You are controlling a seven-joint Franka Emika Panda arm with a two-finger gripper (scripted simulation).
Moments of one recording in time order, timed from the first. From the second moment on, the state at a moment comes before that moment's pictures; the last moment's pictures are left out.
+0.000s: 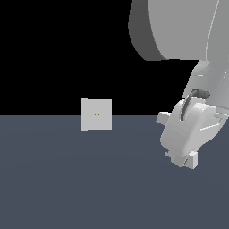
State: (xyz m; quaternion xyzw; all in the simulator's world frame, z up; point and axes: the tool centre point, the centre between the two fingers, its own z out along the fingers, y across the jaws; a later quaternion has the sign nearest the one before) arm -0.066 -0.143 0.012 -0.93 -0.34 -0.16 0.06
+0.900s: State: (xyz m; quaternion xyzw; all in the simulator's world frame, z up) arm -0.056 -0.077 0.042 -0.95 -0.26 -0.17 0.05
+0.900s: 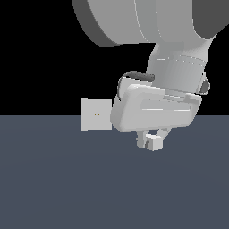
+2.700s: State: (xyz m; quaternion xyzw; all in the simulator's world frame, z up) arm 0.002 0.043 0.100 -0.98 -0.10 -0.17 0.02
